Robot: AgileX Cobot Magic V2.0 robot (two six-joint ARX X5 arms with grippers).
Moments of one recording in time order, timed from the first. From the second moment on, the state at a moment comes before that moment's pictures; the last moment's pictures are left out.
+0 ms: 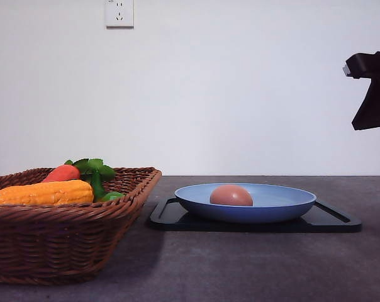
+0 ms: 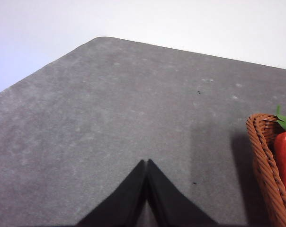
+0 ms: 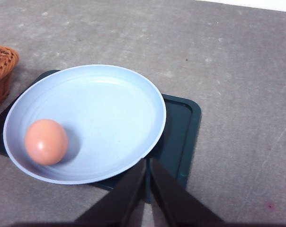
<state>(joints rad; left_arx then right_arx) 0.06 0.01 0.04 -0.22 -0.15 -0.15 0.51 0.76 0.34 0.01 0.18 0.14</state>
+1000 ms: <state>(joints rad) 0.06 0.01 0.04 -0.22 -0.15 -0.15 0.15 0.27 0.18 0.06 0.18 -0.02</state>
